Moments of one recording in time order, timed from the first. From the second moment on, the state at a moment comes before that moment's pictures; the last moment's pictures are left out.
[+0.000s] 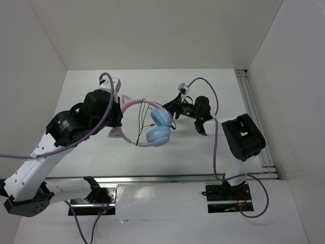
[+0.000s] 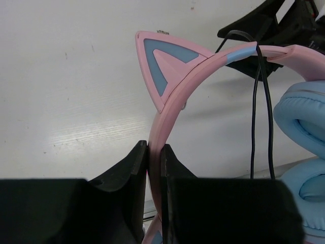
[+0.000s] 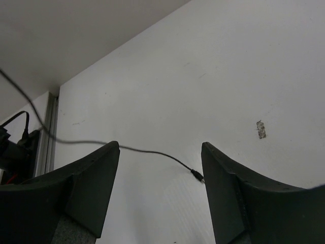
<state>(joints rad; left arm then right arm) -0.75 1.11 1.56 -1.10 -0.40 -0.42 0.39 1.79 0.81 1.02 -0.78 0.42</state>
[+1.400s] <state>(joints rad) -0.72 1.16 1.66 -1.20 -0.48 -0.52 0.54 2.17 1.09 0.77 -0.72 0.15</state>
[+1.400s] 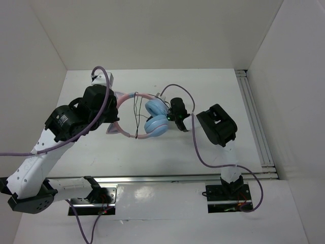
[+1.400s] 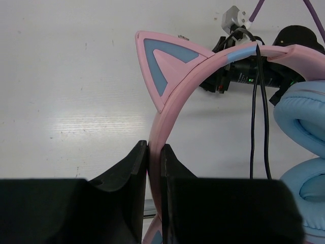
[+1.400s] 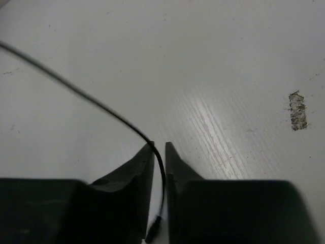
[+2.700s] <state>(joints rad) -0.45 1.62 1.58 -1.05 -0.81 -0.60 0.95 1.19 0.87 0.11 -0.07 0.08</state>
